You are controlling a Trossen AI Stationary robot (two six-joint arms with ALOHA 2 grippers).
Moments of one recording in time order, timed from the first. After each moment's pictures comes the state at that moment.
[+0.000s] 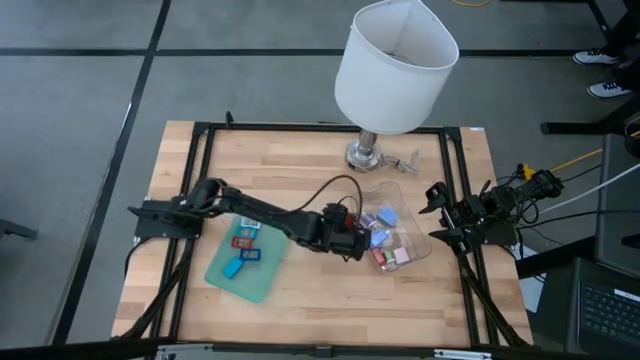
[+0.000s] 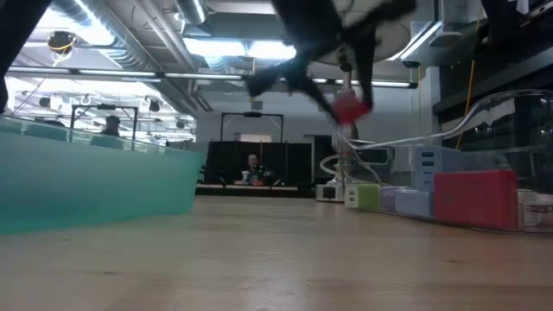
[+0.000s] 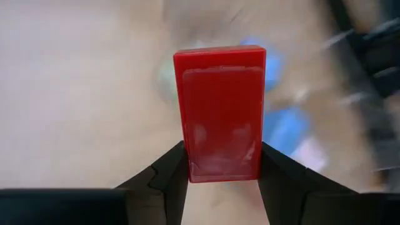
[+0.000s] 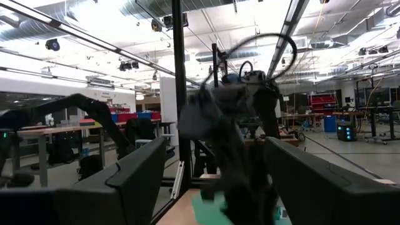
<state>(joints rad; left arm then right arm) -0.23 2.16 1.86 -0.76 -0.52 -1.51 0.47 0.01 0.02 0.37 0.14 0.01</state>
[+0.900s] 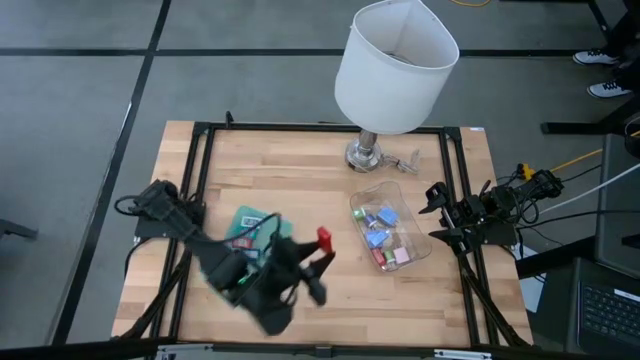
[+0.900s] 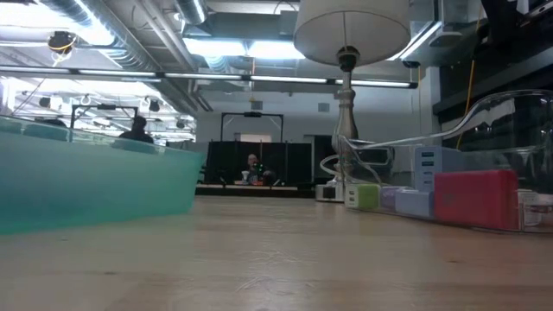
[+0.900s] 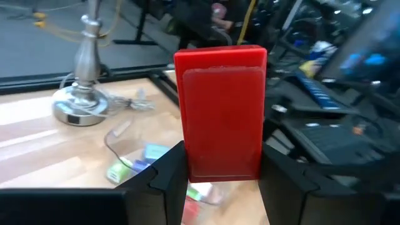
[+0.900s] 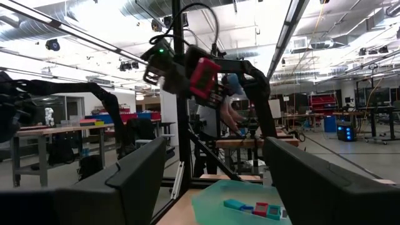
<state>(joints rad) -0.65 1.85 1.86 -0.67 -1.20 -1.09 0.47 0.01 0.02 0.37 0.14 0.01</state>
